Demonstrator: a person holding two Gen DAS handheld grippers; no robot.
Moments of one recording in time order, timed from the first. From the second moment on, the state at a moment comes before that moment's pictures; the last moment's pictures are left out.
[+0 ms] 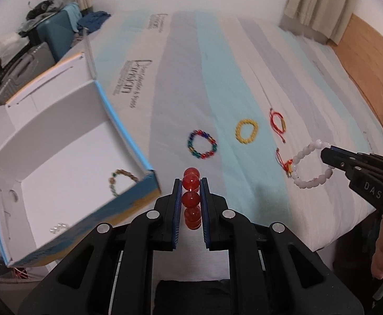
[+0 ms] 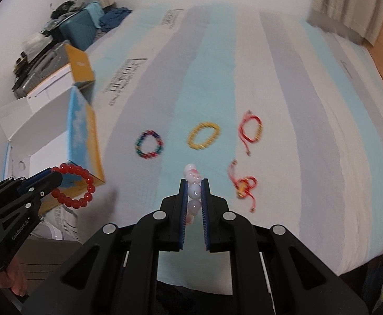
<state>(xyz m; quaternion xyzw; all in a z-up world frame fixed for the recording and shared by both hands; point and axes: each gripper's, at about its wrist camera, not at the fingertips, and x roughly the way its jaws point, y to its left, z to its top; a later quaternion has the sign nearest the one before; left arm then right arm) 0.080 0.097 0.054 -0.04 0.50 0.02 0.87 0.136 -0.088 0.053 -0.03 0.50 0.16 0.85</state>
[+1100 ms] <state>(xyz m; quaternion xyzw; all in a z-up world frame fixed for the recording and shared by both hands) 0.006 0.296 0.069 -0.11 0.50 0.14 0.85 0.085 0.173 0.076 -0.12 0.48 0.31 0.81</state>
